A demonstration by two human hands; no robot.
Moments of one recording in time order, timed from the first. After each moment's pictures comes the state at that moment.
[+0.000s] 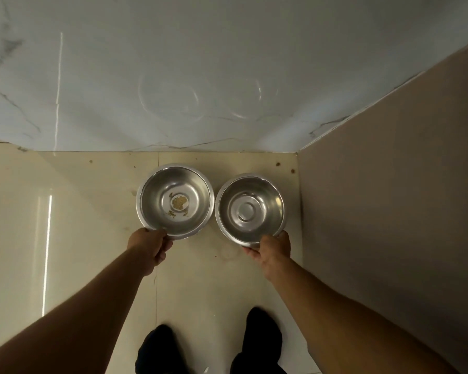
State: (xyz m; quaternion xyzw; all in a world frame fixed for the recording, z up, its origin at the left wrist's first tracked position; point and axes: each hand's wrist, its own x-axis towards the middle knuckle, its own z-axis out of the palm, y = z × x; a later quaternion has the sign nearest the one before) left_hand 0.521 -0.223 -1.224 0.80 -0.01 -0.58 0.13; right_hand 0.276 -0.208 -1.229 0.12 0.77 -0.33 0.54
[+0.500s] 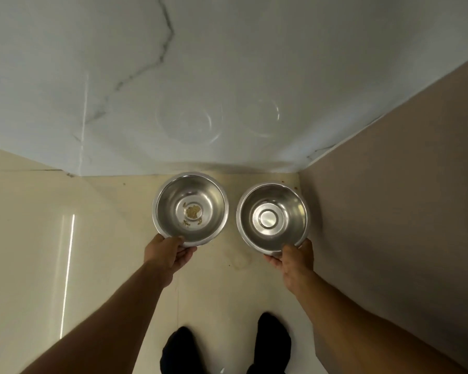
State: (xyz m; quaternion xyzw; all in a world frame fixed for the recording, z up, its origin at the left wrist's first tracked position) left_hand 0.515 -0.225 -1.143 0.75 0.03 -0.60 0.28; right_hand 0.263 -0.210 -1.158 0.09 0.74 -0.40 0.53
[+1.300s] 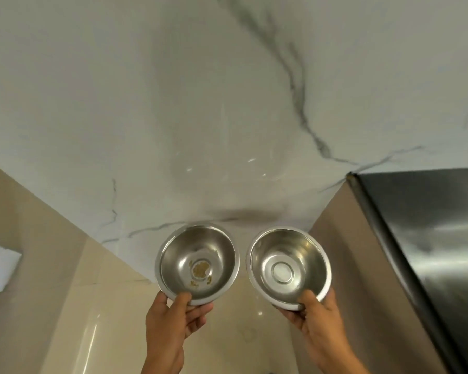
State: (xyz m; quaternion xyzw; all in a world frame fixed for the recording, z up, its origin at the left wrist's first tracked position) left_hand 0.532 -0.170 -0.564 0.66 -0.14 -0.57 0.46; right_hand 0.287 -0.163 -0.592 -0.08 0.58 -0.55 0.59
